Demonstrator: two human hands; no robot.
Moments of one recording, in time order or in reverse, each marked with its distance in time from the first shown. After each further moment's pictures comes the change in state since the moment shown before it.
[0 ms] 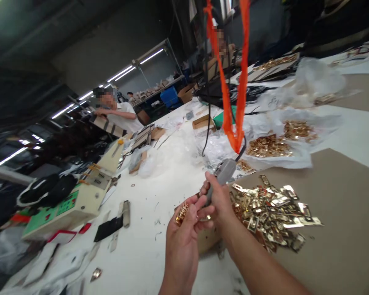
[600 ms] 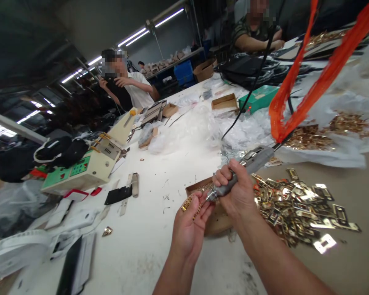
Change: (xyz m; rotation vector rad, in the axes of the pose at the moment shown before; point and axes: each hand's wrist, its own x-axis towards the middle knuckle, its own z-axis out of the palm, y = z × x) left_hand 0.007 -0.035 -0.062 -0.389 0.067 -0.140; right_hand -0.027 -0.002 0.012 0.252 -0.191 0.112
